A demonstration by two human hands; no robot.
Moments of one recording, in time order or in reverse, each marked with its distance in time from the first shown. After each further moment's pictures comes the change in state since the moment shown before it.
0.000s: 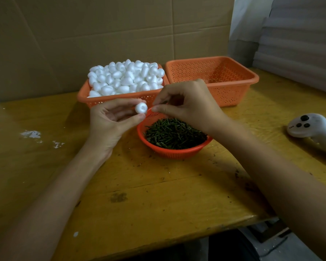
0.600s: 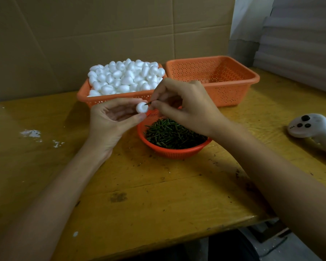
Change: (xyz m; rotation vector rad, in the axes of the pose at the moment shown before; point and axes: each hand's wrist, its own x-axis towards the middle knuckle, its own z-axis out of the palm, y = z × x) left_hand -0.001 0.002 0.003 0.000 0.010 0.014; right_hand -0.003 0.002 0.007 0.082 -0.002 -0.061
